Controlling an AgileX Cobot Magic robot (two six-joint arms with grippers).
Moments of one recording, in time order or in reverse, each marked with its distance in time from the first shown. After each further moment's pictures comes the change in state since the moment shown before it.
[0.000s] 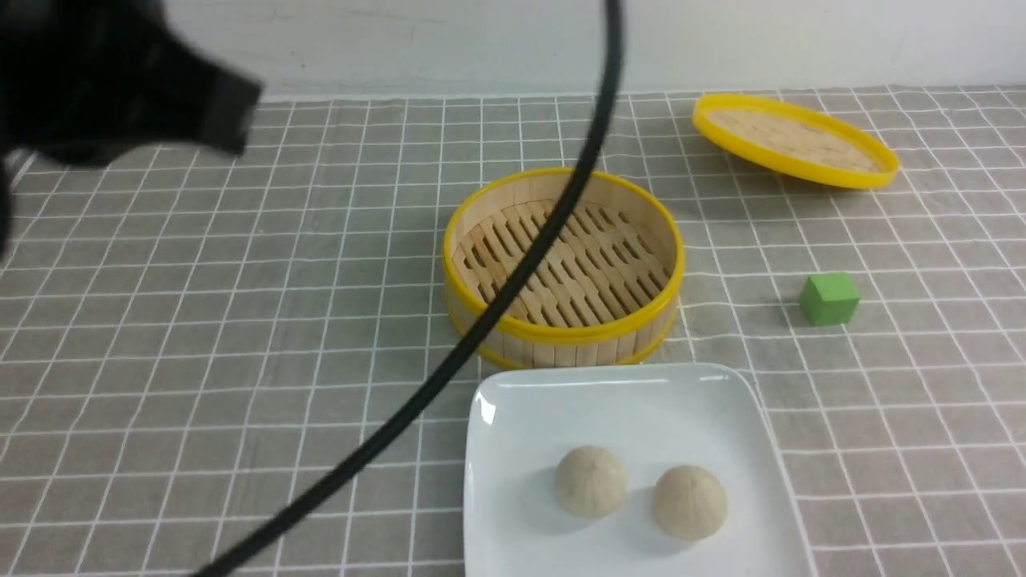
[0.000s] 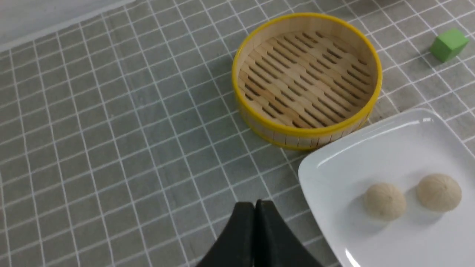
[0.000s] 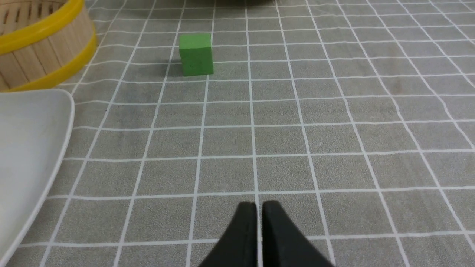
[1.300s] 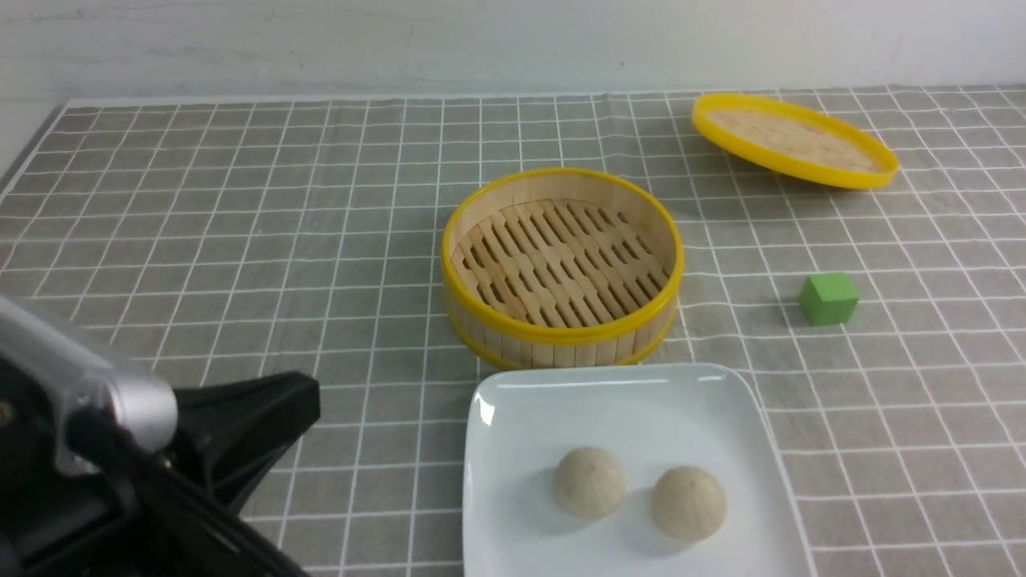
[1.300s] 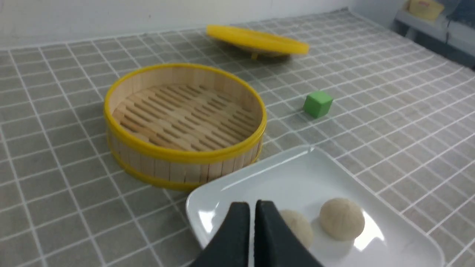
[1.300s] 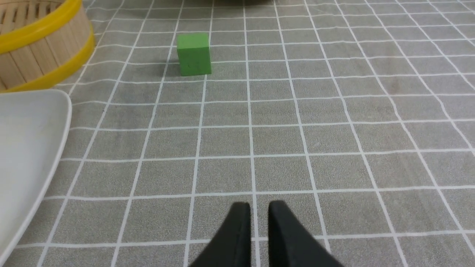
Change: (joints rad) right arm -0.004 0.000 0.000 -0.001 0.000 0.000; left arm 0.053 -0.491 0.999 -0.092 -1.003 -0.112
